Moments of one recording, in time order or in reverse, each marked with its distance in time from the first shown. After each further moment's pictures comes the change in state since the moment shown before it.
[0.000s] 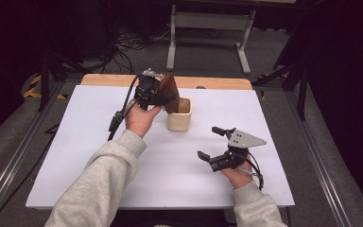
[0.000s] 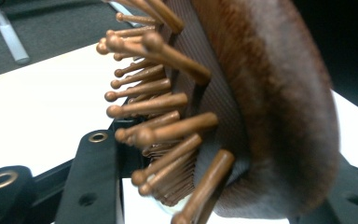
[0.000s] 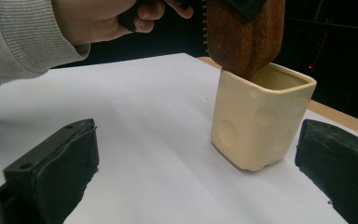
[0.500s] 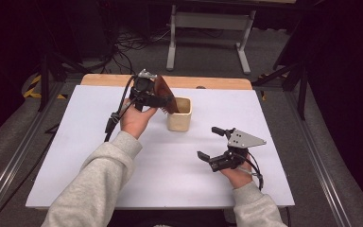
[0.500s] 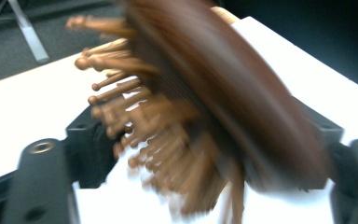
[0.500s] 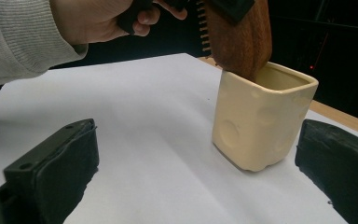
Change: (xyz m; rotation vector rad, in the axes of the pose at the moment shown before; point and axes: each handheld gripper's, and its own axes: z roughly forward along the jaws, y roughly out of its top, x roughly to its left) left arm 0.010 -0.008 -0.005 -0.007 0.049 0.017; right arm 0.000 0.000 0.000 0.000 0.005 0.001
